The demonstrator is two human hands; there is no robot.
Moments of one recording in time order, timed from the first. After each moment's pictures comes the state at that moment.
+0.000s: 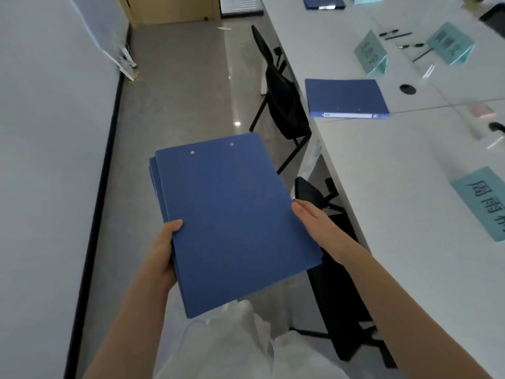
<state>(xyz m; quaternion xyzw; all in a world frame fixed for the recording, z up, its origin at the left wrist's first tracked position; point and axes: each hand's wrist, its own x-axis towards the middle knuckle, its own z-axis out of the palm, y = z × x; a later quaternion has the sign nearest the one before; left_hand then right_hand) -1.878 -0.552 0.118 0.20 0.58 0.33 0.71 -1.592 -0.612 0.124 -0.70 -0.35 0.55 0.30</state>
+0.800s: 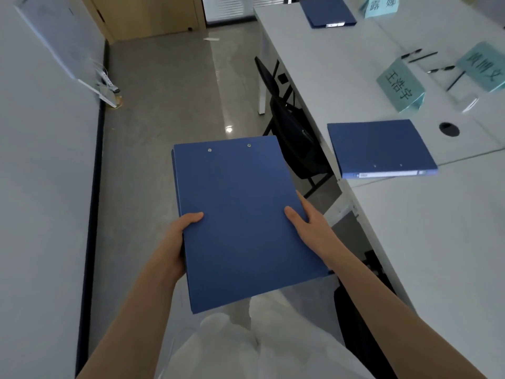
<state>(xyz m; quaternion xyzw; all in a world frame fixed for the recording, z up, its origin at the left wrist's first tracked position) -1.803 -0.202 0.128 0.27 0.57 0.26 0.73 -1.555 -0.291 0.097 -0.72 -0.35 0.48 0.36</state>
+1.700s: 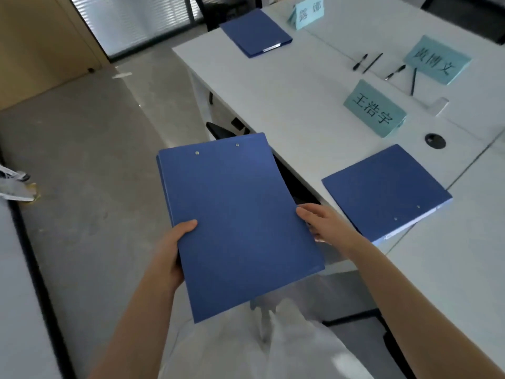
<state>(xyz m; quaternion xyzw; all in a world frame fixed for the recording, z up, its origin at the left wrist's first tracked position) -1.655 0.177 0.127 0.36 0.51 0.13 0.77 -1.430 -0.011 0.105 -0.75 -0.13 0.49 0.44</state>
